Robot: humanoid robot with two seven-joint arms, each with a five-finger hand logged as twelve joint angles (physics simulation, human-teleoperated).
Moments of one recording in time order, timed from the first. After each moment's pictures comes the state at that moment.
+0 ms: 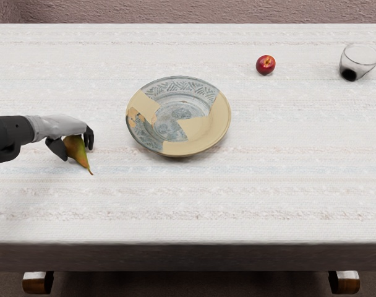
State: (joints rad) left arm -1.33 0.69 0.44 -1.14 1.27 -0.01 -0.16; right arm -0.05 0.00 -0.06 0.14 0.04 0.06 -0.09
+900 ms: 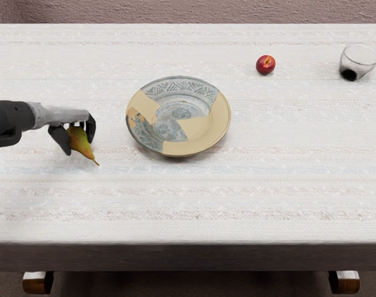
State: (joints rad) left arm -1.42 0.69 0.44 -1.15 1.12 -0.11 -0.16; right arm -0.05 0.00 -0.06 0.14 0.04 0.06 -0.09
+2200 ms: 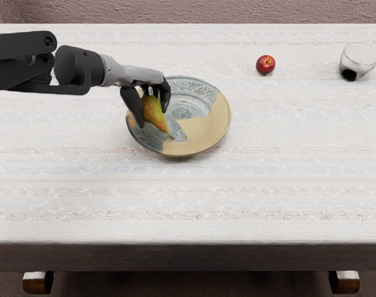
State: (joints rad) left arm -1.67 0.42 0.39 -1.12 0.78 -0.29 -0.10; right arm -0.05 0.00 -0.06 0.14 0.04 0.06 -0.09
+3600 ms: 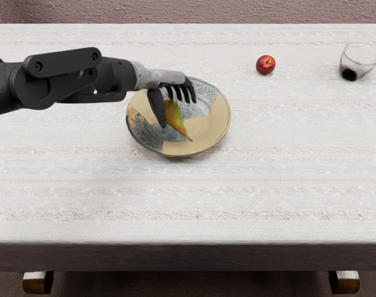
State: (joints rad) left arm -1.57 0.22 0.36 -0.91 0.75 -0.21 -0.07; right arm -0.05 0.00 -0.06 0.14 0.04 0.06 -0.09
